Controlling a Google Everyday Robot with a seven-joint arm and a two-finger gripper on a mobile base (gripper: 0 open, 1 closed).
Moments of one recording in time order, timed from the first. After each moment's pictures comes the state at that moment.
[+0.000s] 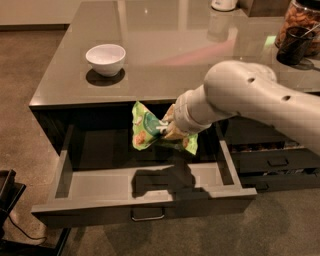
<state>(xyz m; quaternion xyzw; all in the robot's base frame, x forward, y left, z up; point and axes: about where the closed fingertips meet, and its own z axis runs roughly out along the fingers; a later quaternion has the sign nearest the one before) 0.554 -0.036 0.799 -0.69 0.65 0.01 0.33</state>
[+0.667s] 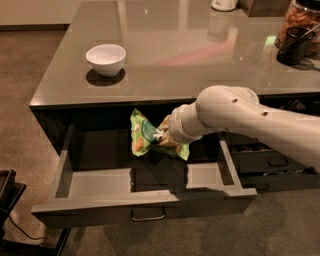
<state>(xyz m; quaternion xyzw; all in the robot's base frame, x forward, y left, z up) 0.572 -0.023 0.747 -0.67 0.65 0.02 0.35</state>
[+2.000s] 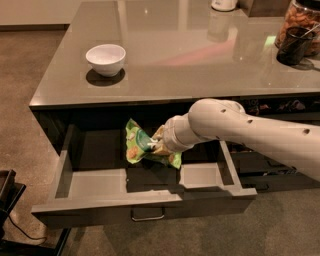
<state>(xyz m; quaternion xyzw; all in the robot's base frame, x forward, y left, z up) 0.571 -0.002 0.705 -0.67 0.66 0.05 0.34</state>
